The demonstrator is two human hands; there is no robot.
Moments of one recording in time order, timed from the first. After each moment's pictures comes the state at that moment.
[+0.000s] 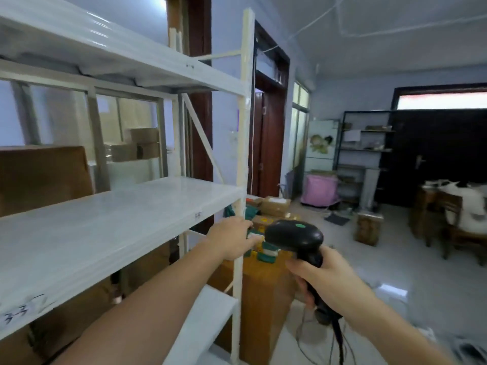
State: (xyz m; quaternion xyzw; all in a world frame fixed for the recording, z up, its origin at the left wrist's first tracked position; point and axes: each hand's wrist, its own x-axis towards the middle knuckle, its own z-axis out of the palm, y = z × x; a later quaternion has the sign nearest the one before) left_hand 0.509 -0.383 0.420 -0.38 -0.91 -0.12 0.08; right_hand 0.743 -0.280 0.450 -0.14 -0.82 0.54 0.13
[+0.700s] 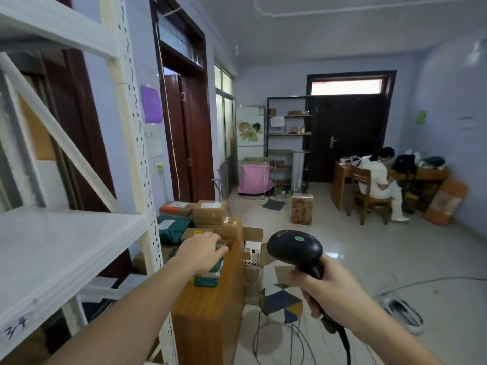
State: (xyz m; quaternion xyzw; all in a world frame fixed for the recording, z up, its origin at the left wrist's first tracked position) left_hand 0.303 -0.118 0.360 -0.46 -0.88 -0.06 0.03; right_hand 0.611 -0.057 0.412 -0.29 -0.78 0.51 0.20
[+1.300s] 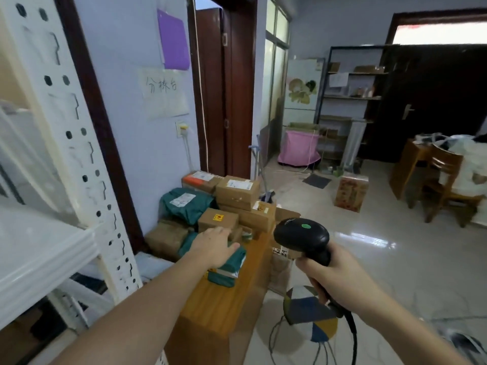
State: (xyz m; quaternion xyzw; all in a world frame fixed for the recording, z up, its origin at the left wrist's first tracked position) left_hand 0.101 0.041 0.253 -0.37 -0.92 -0.06 -0.05; right_hand 0.380 0.157 0.366 -0.24 -0.82 0.51 0.11
